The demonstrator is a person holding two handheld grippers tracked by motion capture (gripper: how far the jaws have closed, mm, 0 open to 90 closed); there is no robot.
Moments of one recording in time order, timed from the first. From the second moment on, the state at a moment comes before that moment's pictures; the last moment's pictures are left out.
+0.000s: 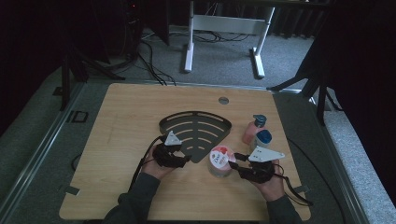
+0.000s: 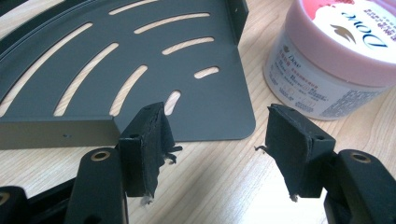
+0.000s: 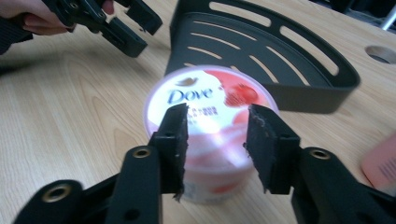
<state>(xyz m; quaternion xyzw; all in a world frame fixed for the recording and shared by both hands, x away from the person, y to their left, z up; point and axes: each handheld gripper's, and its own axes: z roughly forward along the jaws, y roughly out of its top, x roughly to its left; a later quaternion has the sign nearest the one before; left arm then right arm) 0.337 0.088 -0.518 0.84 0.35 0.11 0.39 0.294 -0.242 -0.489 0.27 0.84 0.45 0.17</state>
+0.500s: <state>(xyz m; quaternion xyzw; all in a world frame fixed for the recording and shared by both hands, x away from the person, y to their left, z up) 0.346 0.076 -0.511 0.84 0.35 0.08 0.41 0.285 -0.263 -0.497 0.29 0.83 0.44 0.16</state>
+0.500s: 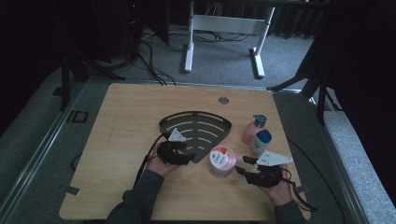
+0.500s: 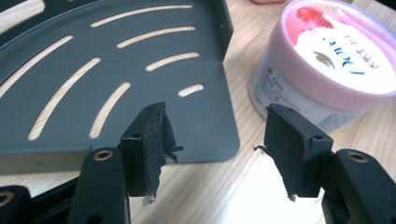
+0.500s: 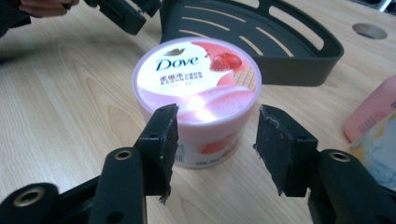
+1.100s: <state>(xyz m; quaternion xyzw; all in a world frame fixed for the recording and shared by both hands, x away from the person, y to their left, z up) 0.353 0.066 -0.511 0.84 0.31 0.07 0.45 0.292 -0.257 -0.517 0.29 0.85 0.42 0.14</state>
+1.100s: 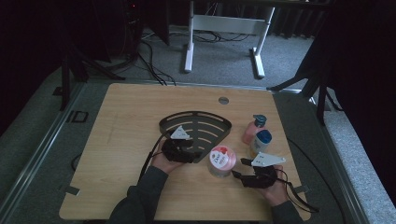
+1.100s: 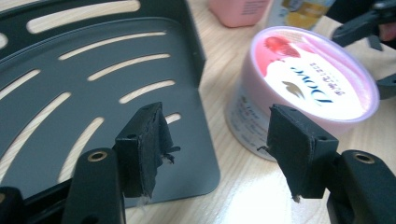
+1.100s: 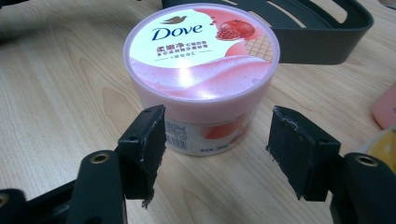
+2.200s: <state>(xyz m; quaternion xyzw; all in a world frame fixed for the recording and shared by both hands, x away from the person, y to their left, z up) 0.337 0.042 -0.527 0.87 0.23 0.05 0.44 0.307 -0.247 -0.529 0.26 0.86 0.43 0.11</state>
